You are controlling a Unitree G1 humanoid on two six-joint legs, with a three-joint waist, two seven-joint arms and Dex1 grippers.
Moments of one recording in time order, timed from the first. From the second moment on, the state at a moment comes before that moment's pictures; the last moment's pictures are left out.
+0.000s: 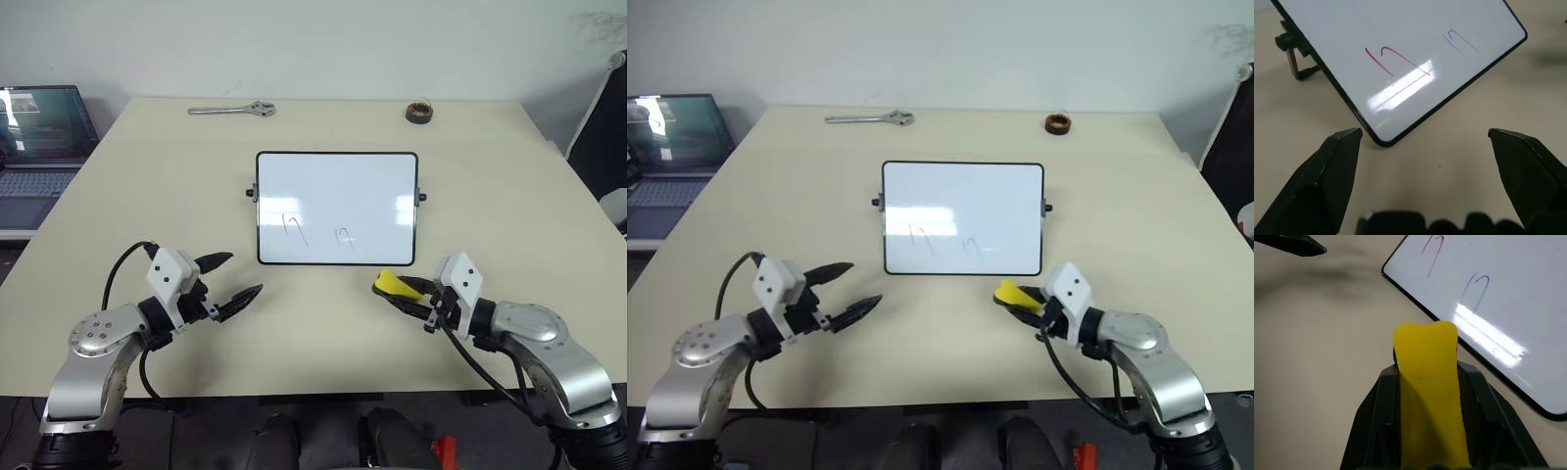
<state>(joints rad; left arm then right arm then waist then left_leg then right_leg) -0.01 0.65 0.23 -0.22 -0.38 0.26 -0.86 -0.11 -0.53 0.07 -0.50 0.30 0.58 0.76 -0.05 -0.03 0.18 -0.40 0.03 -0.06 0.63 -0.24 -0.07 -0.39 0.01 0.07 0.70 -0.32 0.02</state>
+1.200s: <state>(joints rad) -0.05 0.66 0.16 -0.23 -0.37 0.25 -0.86 -0.76 -0.33 0.40 0.49 -0.26 -0.08 0.40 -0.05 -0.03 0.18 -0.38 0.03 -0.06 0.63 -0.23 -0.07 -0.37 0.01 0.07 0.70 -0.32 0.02</state>
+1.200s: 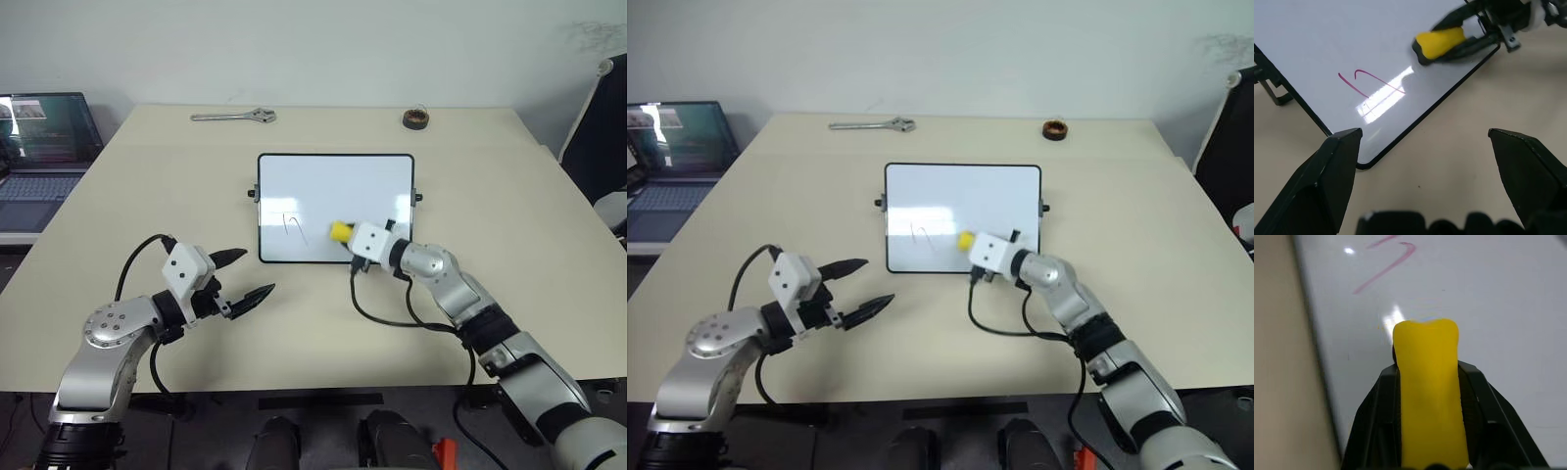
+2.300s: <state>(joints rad) -0.09 0.66 0.16 -0.22 -0.37 0.28 -0.86 -0.71 -0.50 0.49 0.41 -0.39 -0.23 0.64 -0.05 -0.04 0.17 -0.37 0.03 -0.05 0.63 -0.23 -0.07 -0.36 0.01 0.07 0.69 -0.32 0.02</state>
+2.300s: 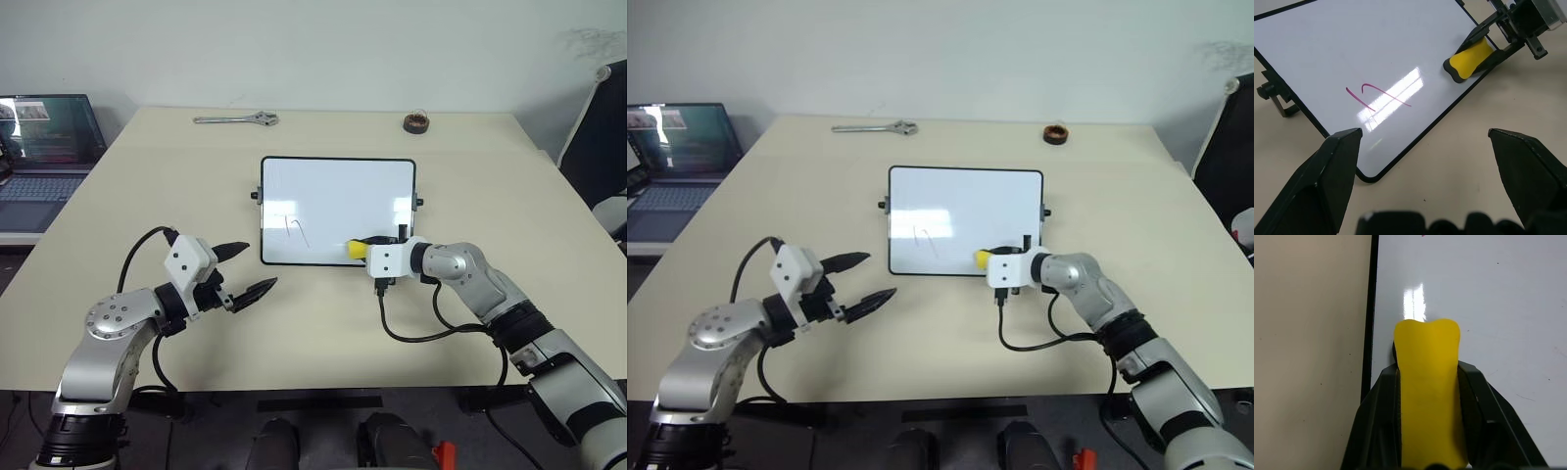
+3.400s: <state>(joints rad) -0.12 0.65 0.19 -0.17 -0.38 0.27 -0.79 -0.41 -0.42 0.06 -0.33 0.21 0.50 0.79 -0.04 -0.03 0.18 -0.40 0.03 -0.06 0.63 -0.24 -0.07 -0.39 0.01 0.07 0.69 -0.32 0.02</state>
